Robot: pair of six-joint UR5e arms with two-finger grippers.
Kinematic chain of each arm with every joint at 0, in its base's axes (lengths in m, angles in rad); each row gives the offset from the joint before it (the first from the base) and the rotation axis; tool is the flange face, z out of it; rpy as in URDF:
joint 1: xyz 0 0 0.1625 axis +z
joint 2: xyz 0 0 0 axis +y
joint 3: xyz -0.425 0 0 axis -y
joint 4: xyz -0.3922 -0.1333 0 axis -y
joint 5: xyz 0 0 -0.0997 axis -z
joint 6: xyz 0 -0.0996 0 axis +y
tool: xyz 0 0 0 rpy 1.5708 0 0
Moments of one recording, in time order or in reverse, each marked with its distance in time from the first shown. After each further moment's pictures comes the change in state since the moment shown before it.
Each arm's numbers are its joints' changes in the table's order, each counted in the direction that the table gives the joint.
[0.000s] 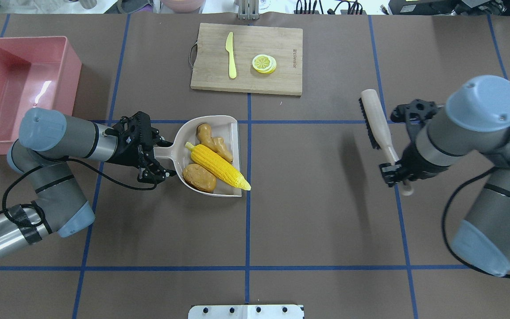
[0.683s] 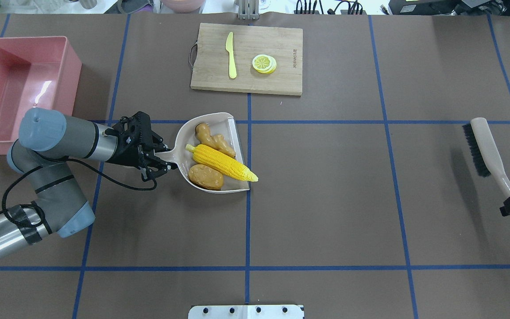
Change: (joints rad) left arm 0.000 0.000 -0.001 0.000 0.000 -0.002; right arm 0.192 0.488 -0.140 0.584 0.132 0.122
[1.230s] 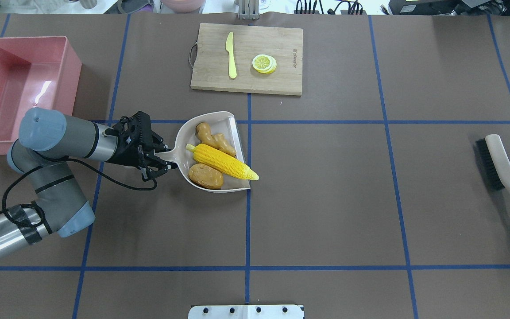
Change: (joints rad) left arm 0.000 0.000 -0.001 0.000 0.000 0.000; right arm 0.029 0.025 -0.243 0.313 0.077 0.008
